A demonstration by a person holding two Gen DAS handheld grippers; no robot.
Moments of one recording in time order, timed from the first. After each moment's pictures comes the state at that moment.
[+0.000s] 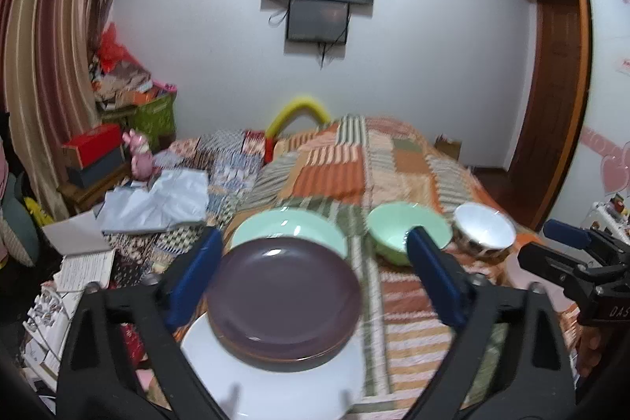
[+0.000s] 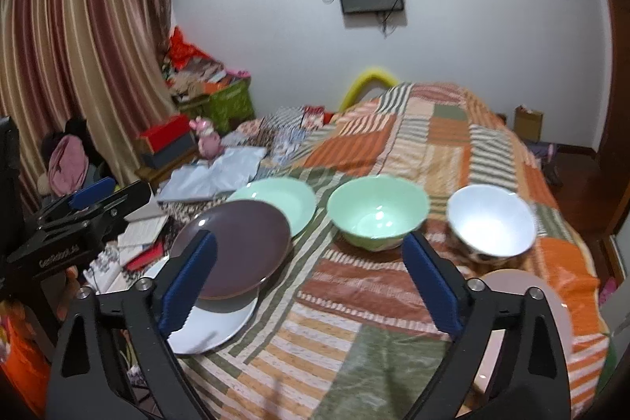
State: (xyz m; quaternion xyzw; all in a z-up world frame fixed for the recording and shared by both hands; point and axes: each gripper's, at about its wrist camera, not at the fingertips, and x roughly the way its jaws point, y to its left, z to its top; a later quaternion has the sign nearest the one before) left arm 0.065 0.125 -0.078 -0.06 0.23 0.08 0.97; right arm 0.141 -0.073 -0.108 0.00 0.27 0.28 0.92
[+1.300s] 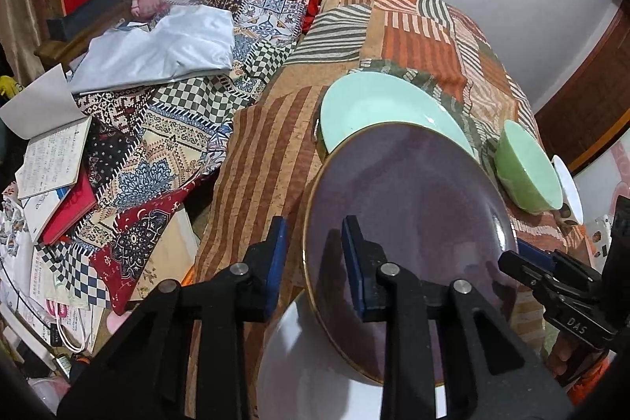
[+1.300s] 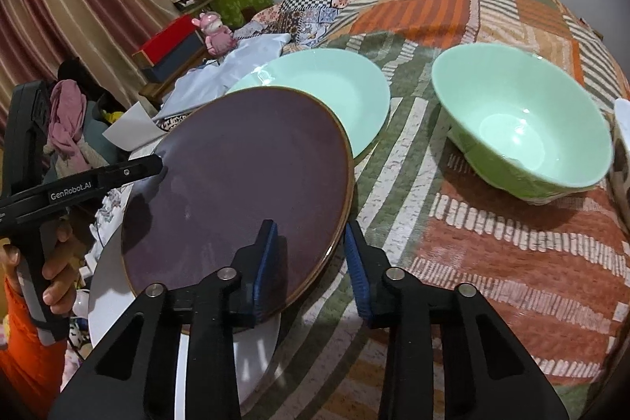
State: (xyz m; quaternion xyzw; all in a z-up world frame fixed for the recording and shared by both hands) left arm 0.164 0.280 -0.218 -0.19 0.47 0.07 0.86; right arm 0.231 0.031 -0.215 -0.01 0.45 0.32 0.83
